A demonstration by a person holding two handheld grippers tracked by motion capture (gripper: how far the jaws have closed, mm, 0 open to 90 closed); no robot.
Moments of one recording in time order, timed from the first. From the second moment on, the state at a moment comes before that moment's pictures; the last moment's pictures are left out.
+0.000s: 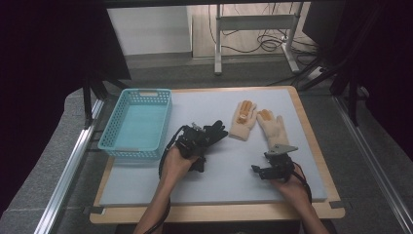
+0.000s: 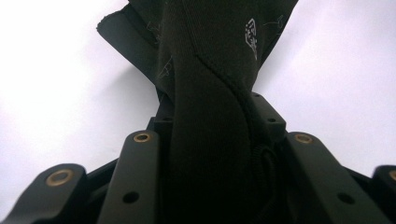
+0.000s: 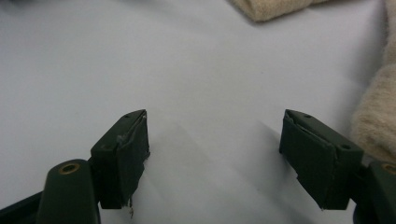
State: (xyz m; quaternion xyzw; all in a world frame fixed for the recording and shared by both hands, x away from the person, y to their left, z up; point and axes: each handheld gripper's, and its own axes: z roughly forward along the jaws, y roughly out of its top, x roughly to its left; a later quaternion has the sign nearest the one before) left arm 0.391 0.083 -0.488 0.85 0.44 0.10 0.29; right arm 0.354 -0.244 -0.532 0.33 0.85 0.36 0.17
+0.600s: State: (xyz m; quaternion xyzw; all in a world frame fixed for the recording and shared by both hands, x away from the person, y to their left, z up) left arm 0.406 0.128 -0.428 0.83 0.45 0.15 0.29; right arm 0.354 -0.244 -0.532 0.33 0.85 0.36 0.17
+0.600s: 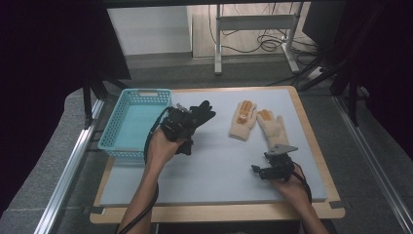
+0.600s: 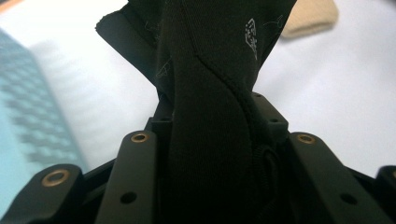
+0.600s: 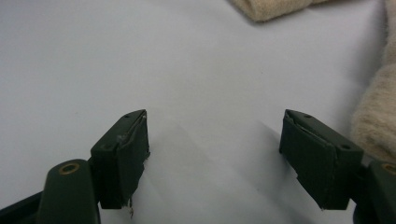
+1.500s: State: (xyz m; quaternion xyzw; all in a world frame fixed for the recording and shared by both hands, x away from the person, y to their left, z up) left arm 0.429 0.258 -0.411 0.76 0.57 0.19 0.25; right arm 0.354 -0.244 -0.532 0.33 0.85 0.36 0.17
